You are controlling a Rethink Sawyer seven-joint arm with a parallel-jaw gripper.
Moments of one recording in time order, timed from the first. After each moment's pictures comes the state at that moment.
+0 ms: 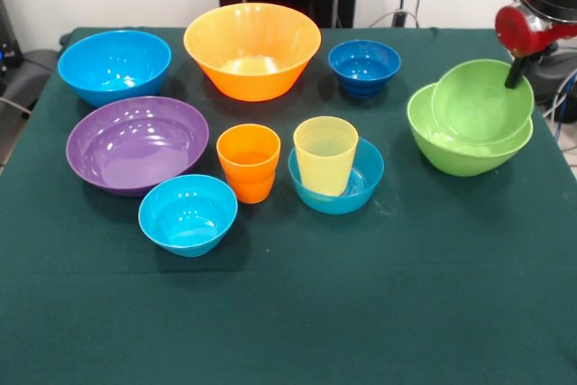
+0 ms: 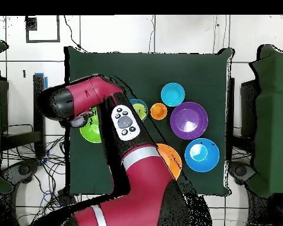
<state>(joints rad) -0.15 -0.56 0.48 1.40 -0.39 1.02 1.72</state>
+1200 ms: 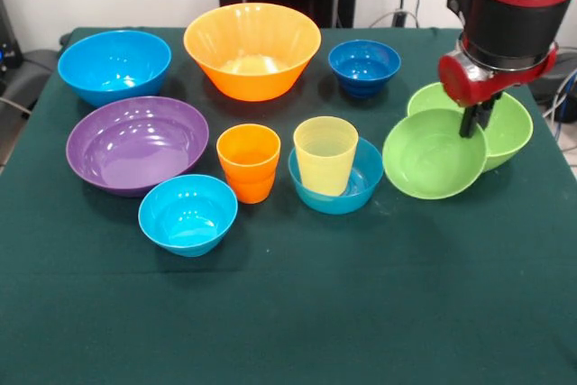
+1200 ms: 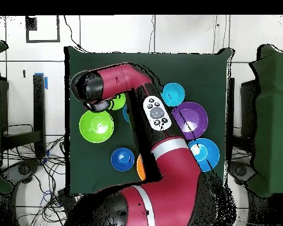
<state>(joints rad) -0.28 -0.48 0.52 1.30 -0.45 1.02 1.62</state>
